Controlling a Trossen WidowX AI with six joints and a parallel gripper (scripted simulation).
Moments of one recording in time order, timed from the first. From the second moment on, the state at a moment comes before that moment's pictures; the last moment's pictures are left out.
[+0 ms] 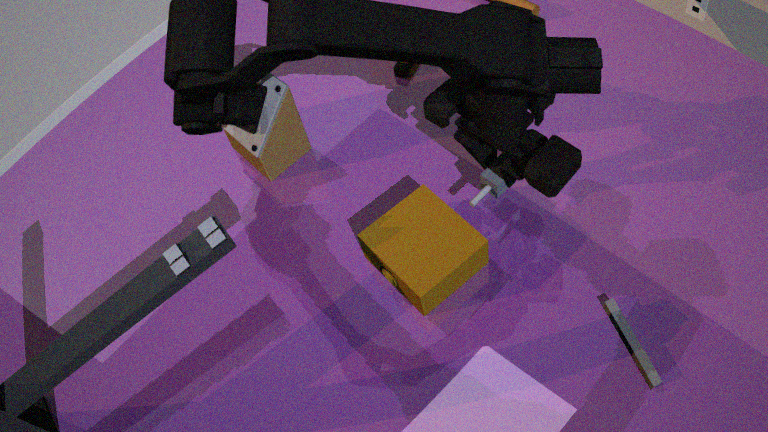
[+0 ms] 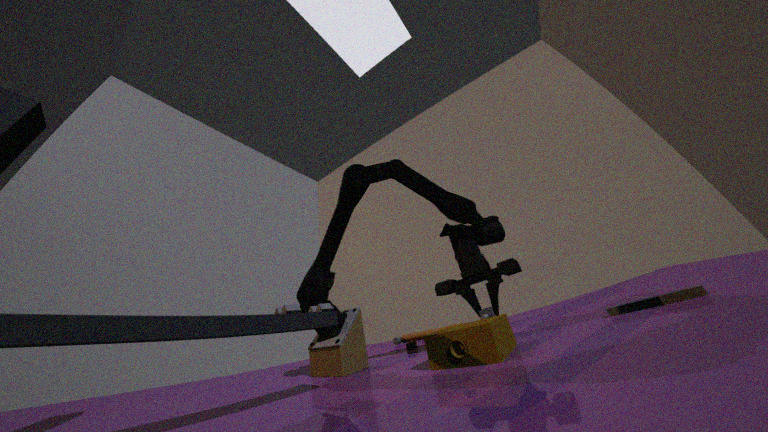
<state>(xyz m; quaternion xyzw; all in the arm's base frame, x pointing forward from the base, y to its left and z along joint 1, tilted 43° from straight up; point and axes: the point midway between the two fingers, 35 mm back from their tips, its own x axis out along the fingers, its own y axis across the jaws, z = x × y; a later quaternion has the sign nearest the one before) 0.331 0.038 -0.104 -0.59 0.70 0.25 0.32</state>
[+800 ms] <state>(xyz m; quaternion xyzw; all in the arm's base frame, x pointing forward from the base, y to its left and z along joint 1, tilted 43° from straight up) 0.324 0.016 -0.118 -0.59 0.70 0.25 0.31</state>
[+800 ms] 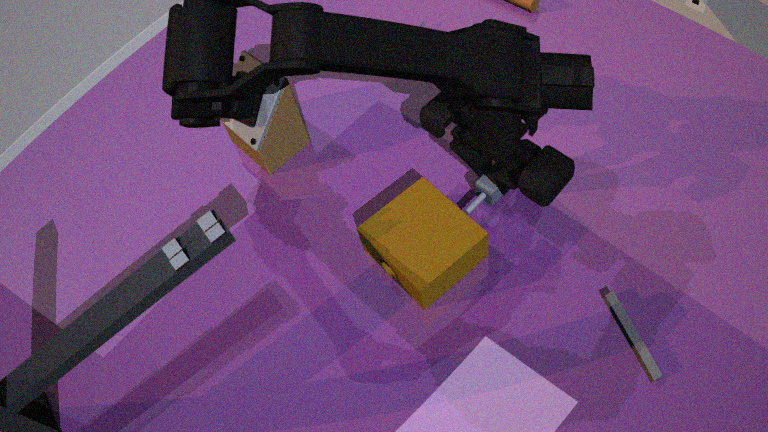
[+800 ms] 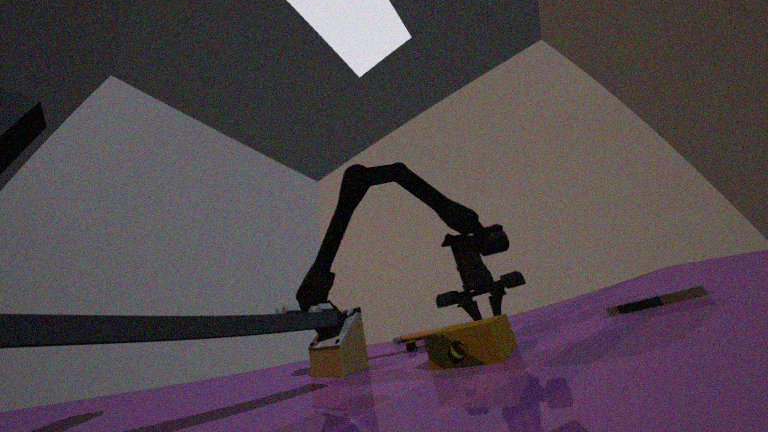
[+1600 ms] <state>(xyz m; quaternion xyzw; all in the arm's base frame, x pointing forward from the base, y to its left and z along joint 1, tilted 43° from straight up) 0.316 -0.011 -0.093 -0.59 0.70 0.25 0.31</state>
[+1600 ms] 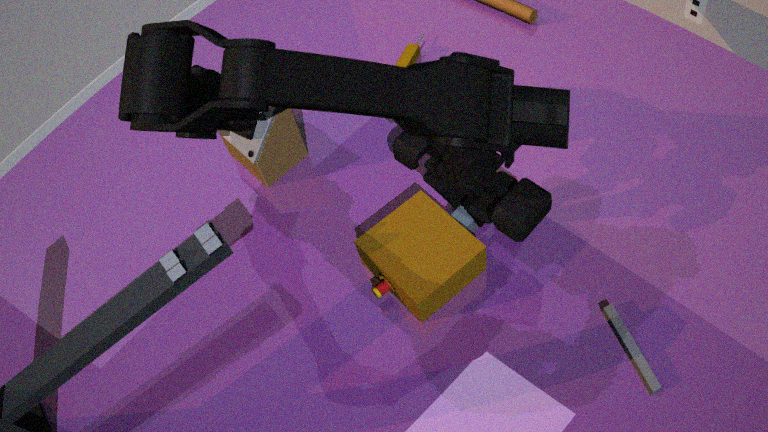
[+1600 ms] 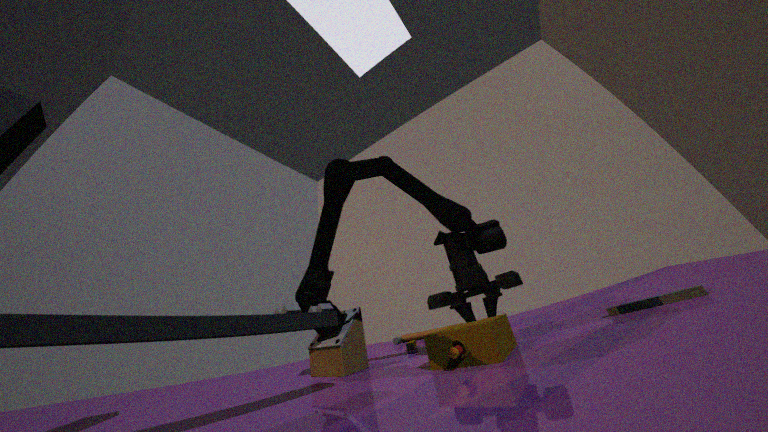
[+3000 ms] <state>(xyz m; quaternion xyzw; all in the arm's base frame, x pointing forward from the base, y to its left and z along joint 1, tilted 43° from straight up) 0.328 0.027 -0.124 -0.59 0.70 0.25 0.31</state>
